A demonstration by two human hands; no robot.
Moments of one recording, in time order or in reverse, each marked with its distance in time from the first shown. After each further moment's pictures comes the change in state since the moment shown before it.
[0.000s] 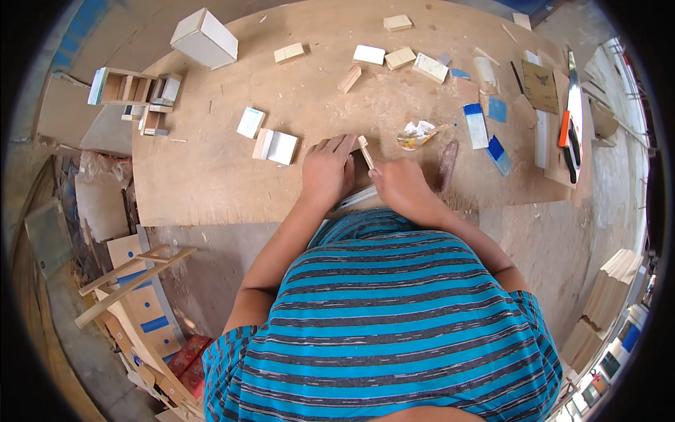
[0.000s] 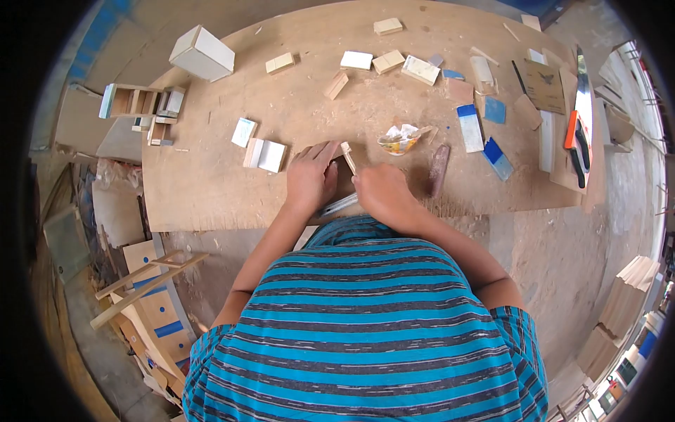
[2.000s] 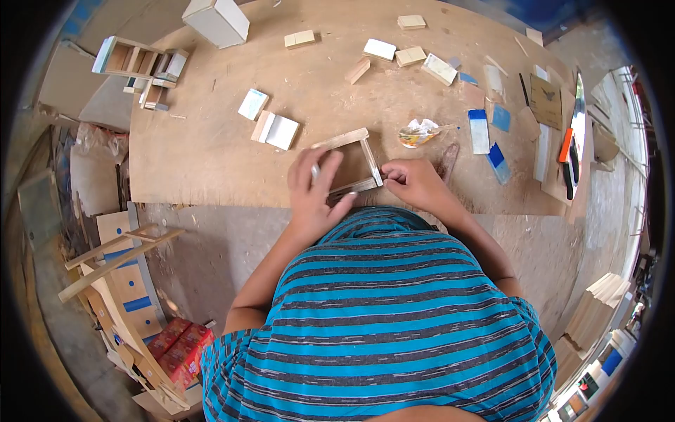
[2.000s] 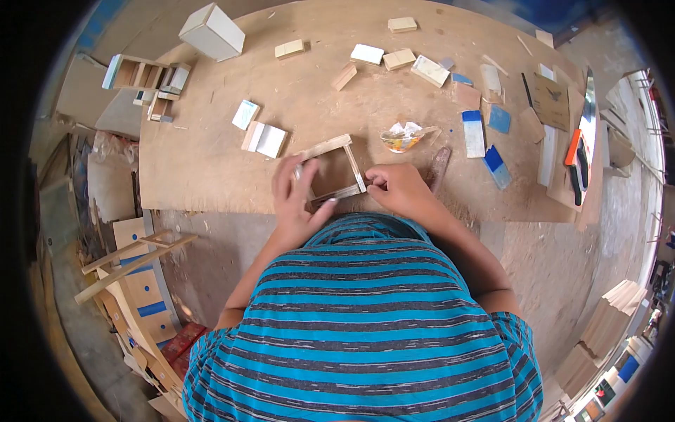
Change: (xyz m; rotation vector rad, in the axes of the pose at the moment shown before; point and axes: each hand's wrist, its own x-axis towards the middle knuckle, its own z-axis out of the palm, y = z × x) left_hand -0.063 0.036 -0.028 0.000 0.287 -0.022; right_hand -0.015 0.044 -0.006 0.453 -0.126 0.040
